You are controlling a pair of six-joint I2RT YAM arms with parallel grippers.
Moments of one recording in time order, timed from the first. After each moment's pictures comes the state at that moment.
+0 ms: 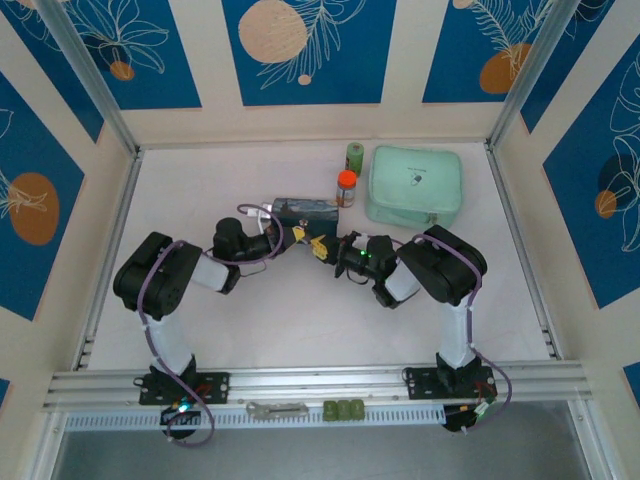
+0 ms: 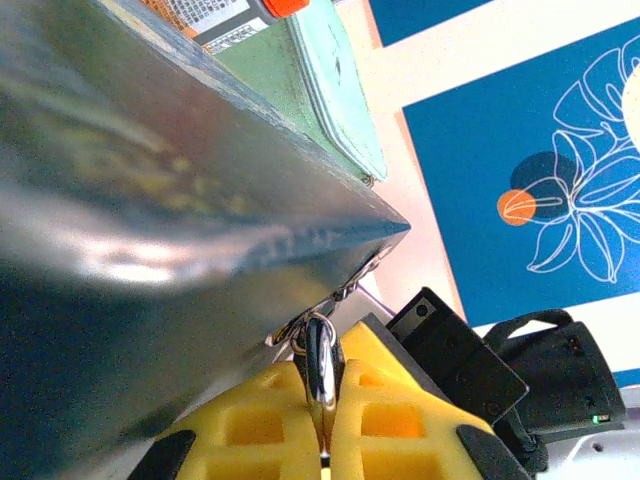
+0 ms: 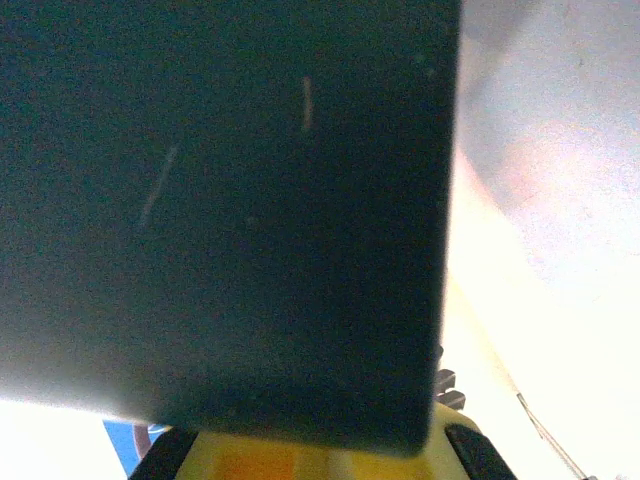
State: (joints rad) left arm -0.39 1.84 0.59 1.11 0.78 -1.07; right arm 0.59 2.00 0.55 1.37 -0.47 2.05
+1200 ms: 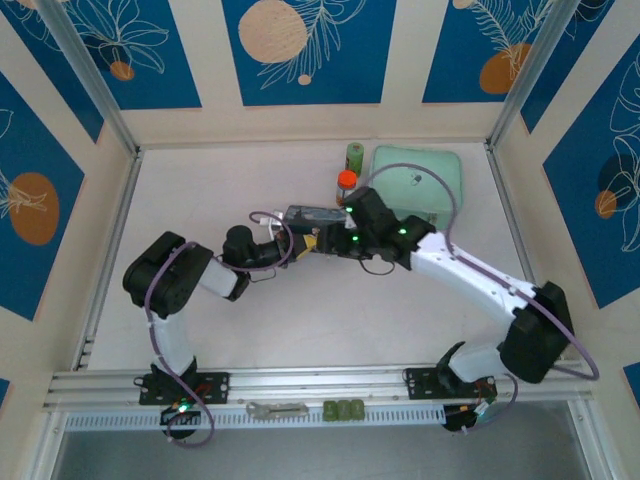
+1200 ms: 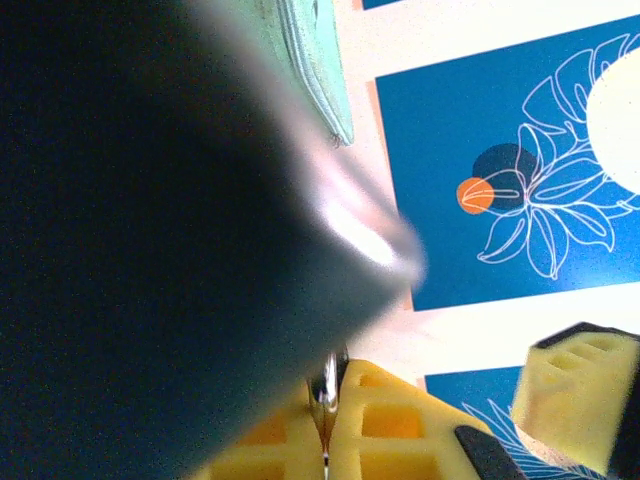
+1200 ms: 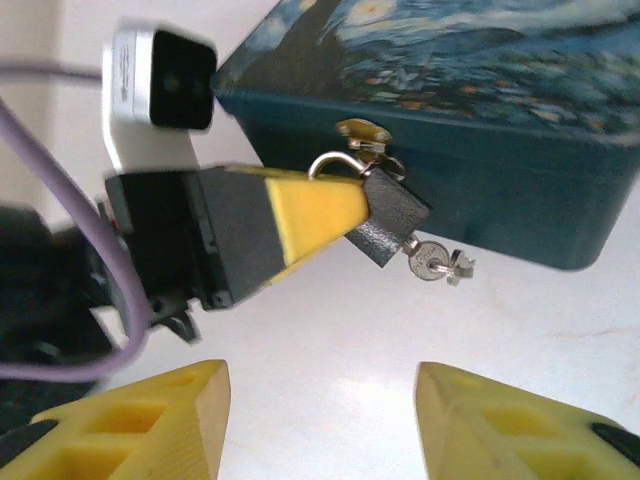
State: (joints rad) left arm -0.47 1.89 0.58 1.21 0.76 -1.26; right arm 0.76 1.42 1.19 -0.66 -0.09 0.69
